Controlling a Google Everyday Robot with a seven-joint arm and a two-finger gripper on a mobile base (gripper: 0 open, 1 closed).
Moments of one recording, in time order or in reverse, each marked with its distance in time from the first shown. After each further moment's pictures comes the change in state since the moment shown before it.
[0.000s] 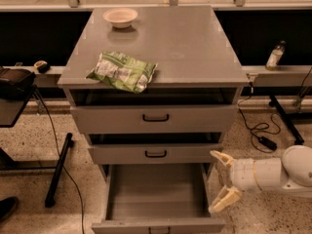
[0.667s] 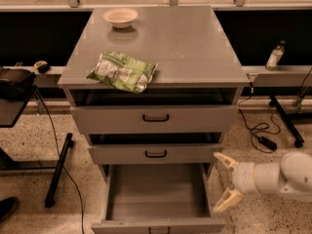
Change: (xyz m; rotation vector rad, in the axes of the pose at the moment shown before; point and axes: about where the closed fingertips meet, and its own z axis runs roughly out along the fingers) arm 0.044 -0.022 0.008 0.052 0.031 -0.111
